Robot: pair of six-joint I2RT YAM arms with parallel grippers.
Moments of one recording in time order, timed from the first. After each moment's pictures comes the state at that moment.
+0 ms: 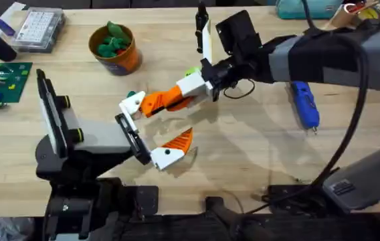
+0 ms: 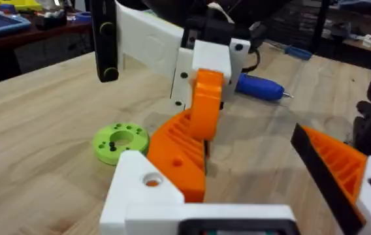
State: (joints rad) left arm 0.03 0.00 0.00 -0.10 1.05 -0.02; right arm 0.55 1.79 1.03 -0.12 -1.40 0.59
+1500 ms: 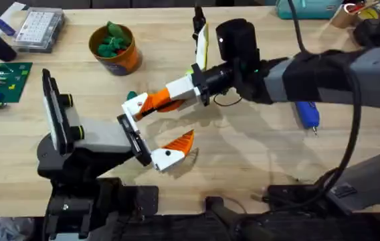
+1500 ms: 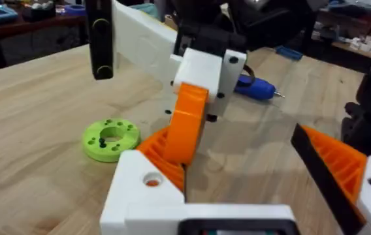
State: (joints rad) left arm 0.03 0.01 0.01 -0.11 1.06 -0.04; right arm 0.61 1.76 0.87 0.39 -1.24 0.99
